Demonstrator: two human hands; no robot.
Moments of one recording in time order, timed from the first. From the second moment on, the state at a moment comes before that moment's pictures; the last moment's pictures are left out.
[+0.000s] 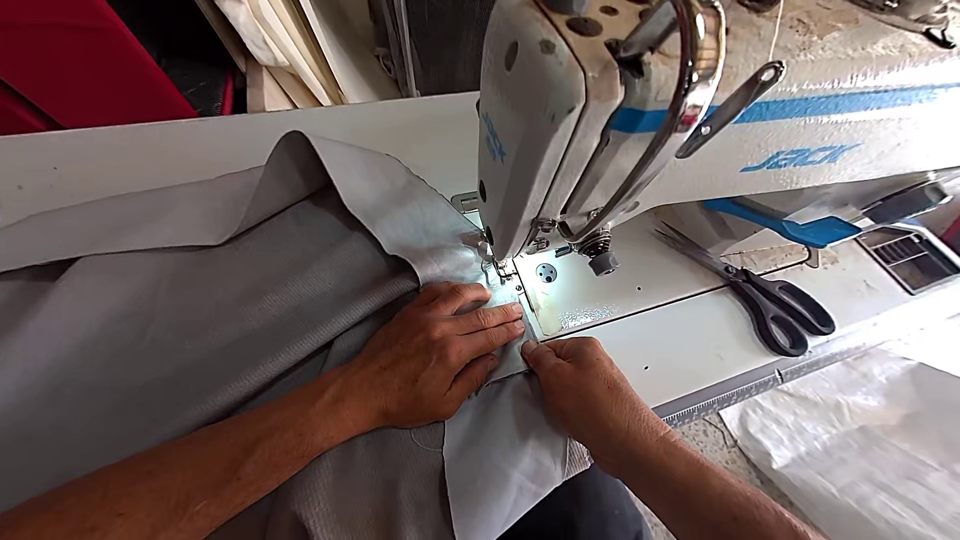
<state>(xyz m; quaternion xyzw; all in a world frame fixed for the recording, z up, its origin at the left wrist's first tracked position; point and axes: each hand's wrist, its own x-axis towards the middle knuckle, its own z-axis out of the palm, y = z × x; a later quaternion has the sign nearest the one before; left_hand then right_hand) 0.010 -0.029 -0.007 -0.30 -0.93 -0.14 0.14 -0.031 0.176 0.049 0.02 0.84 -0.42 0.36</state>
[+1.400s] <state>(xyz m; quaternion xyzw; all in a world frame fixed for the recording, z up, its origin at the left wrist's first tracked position) -0.013 -0.049 -0.003 -0.32 -0.93 -0.11 0.15 0.040 0.236 0.023 0.01 0.79 -0.55 0.27</state>
